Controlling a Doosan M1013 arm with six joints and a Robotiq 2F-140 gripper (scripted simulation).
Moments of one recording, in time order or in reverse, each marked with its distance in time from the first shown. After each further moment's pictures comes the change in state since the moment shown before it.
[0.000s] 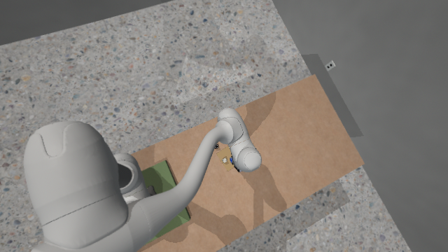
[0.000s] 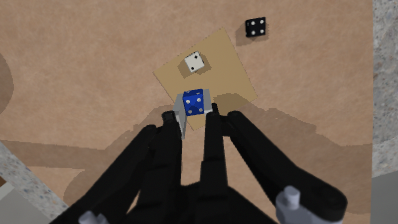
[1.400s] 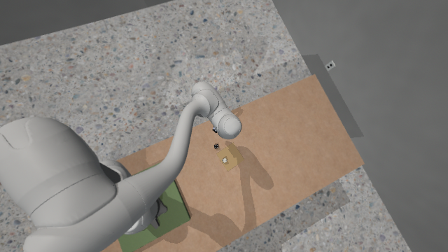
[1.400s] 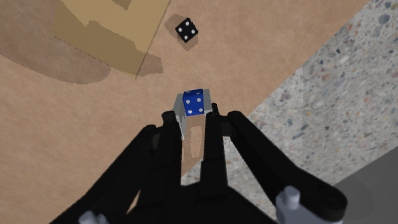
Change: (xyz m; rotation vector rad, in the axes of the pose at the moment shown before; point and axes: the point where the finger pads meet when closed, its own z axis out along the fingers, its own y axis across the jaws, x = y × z) arm 0.033 0.175 0.008 -0.036 -0.064 -1.078
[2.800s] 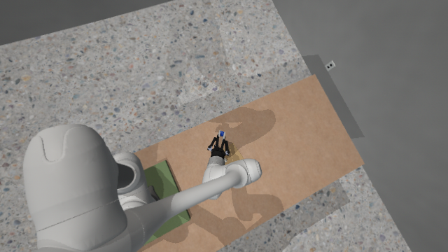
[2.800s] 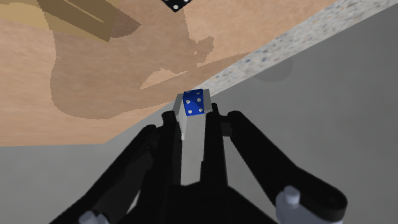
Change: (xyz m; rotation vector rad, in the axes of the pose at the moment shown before) arm 0.017 -0.003 0.005 -0.019 -0.804 0.009
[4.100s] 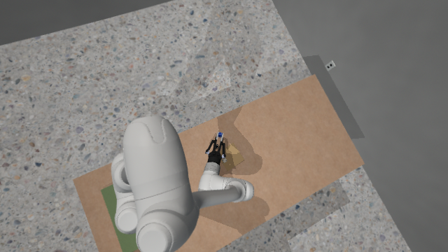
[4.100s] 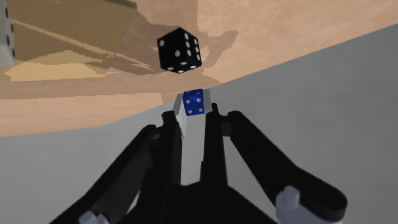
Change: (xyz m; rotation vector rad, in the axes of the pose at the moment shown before) arm 0.050 0.003 0.036 0.003 -0.212 -0.013
